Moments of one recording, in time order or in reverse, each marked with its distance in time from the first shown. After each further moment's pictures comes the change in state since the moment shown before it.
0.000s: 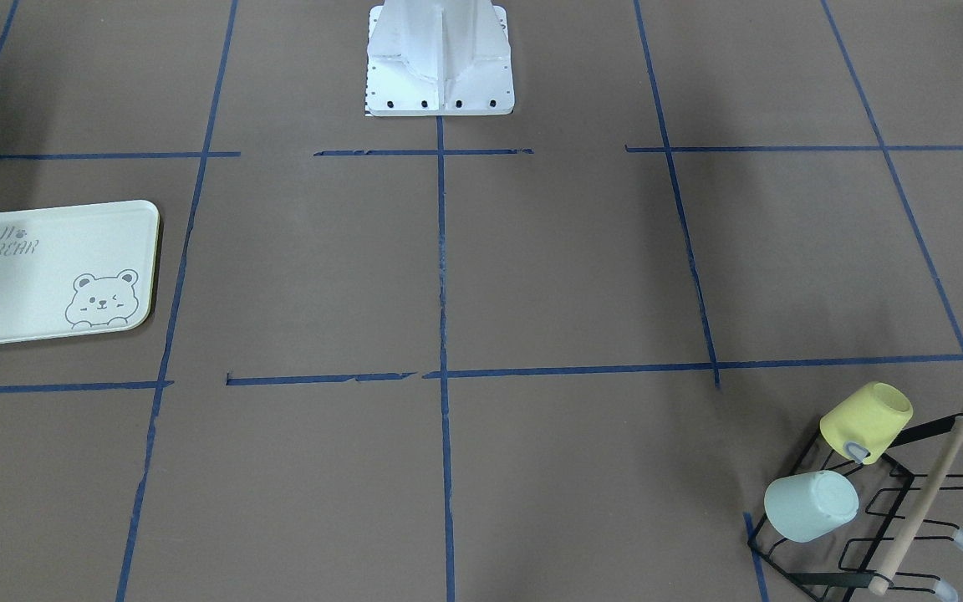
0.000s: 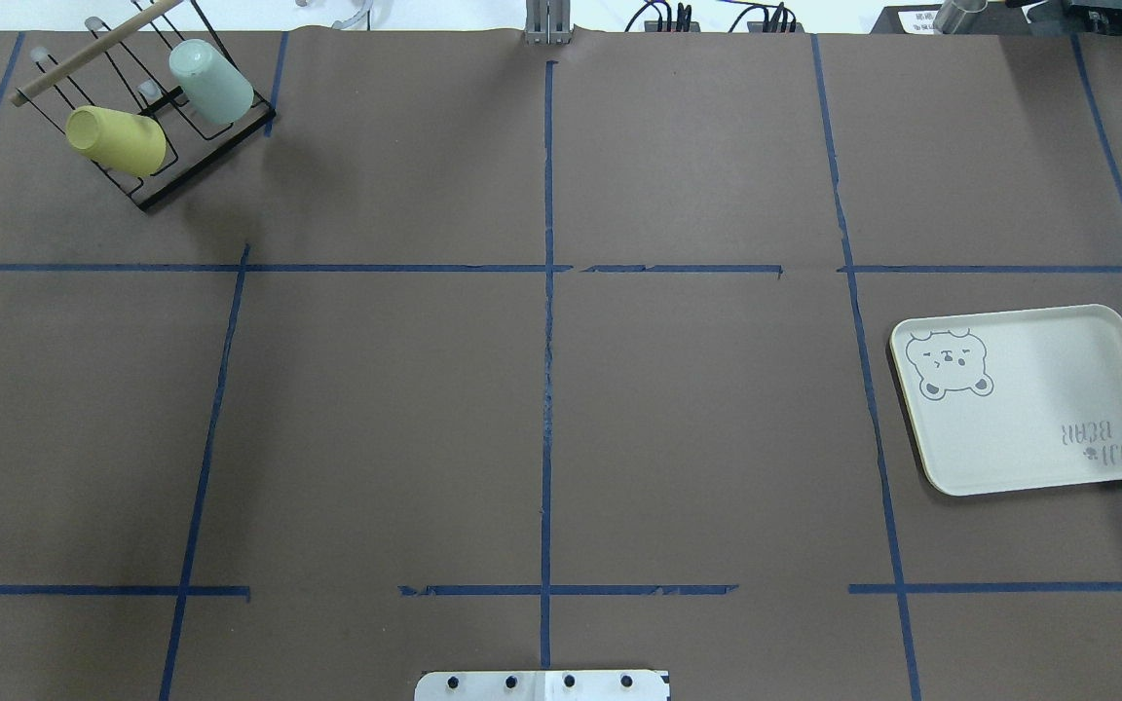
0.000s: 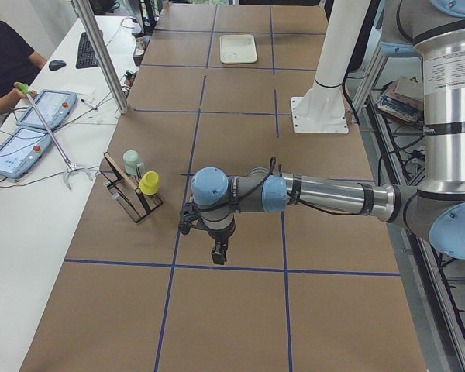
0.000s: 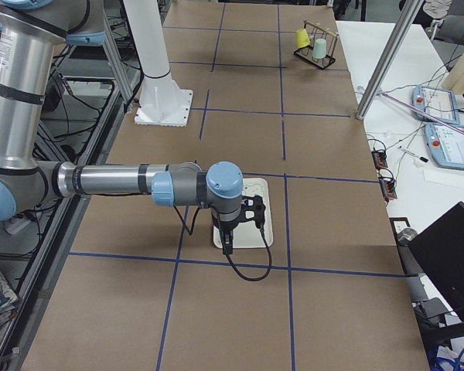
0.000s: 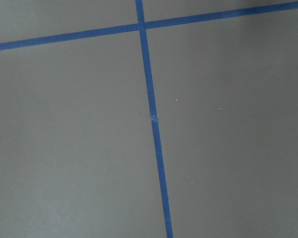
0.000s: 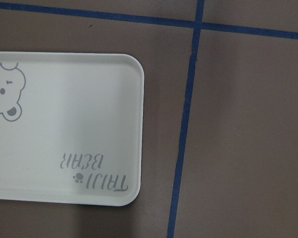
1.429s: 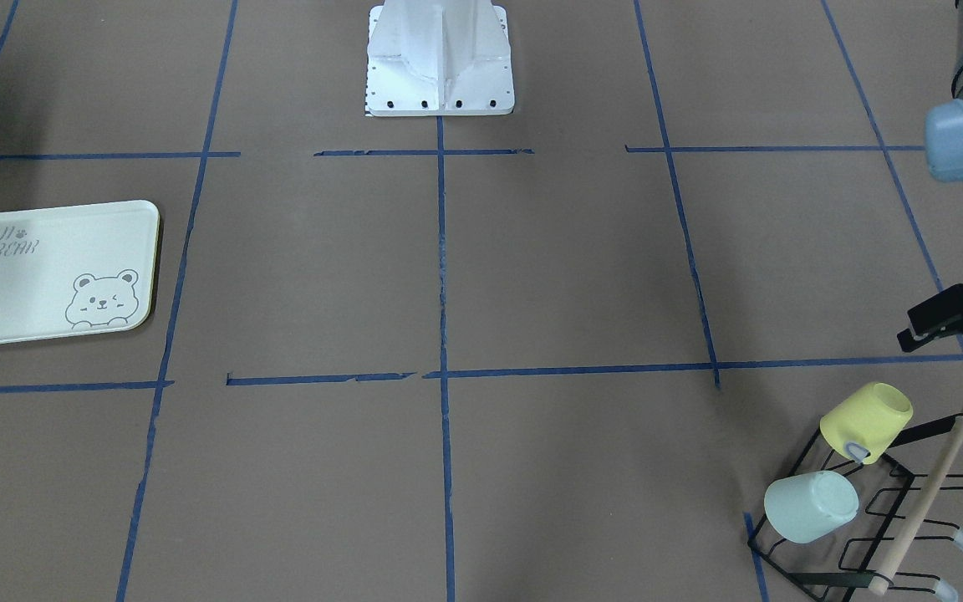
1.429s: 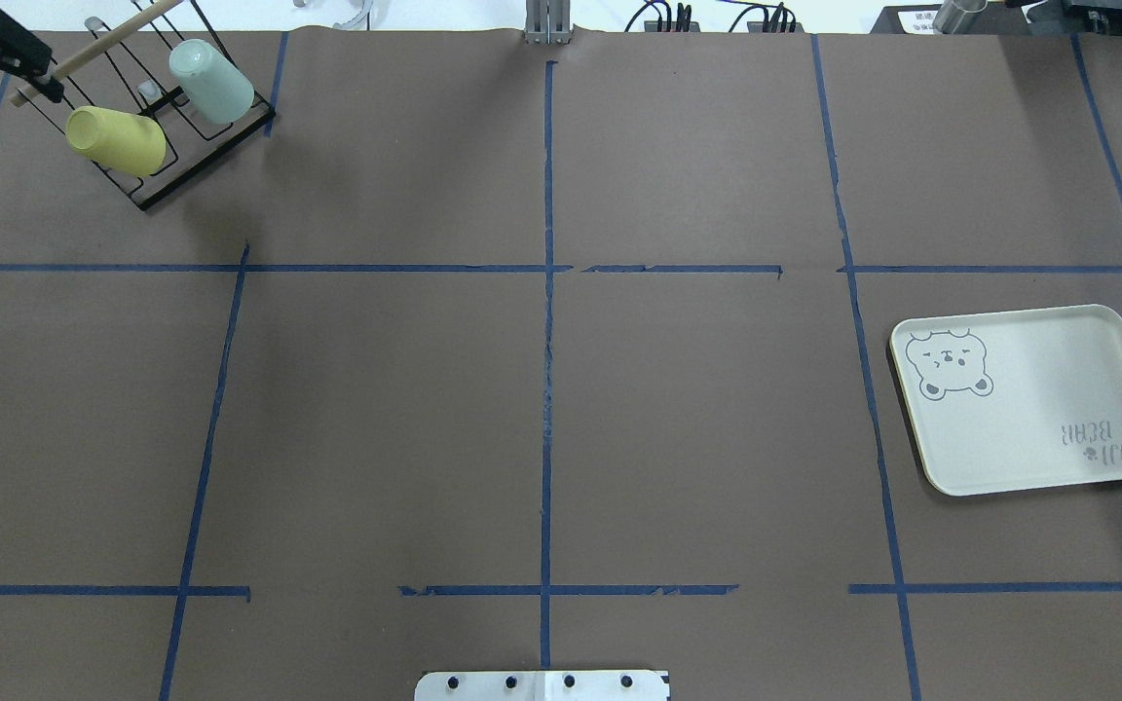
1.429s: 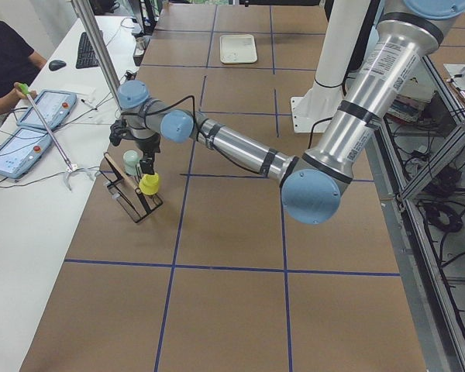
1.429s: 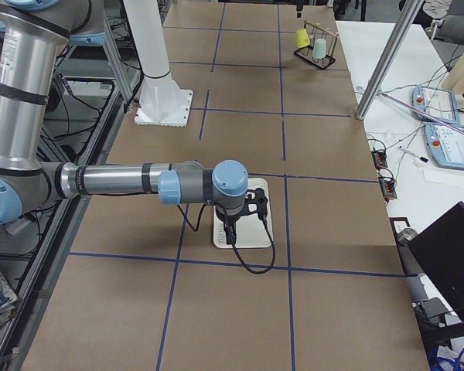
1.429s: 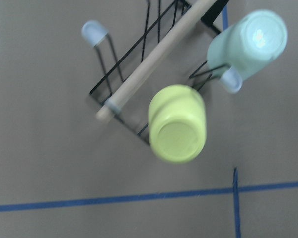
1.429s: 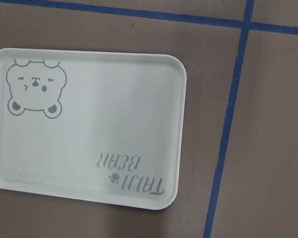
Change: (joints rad) left arm 0.235 -0.669 0.367 -0.182 0.012 -0.625; right arm -0.040 0.014 -0.003 0.004 0.087 -0.005
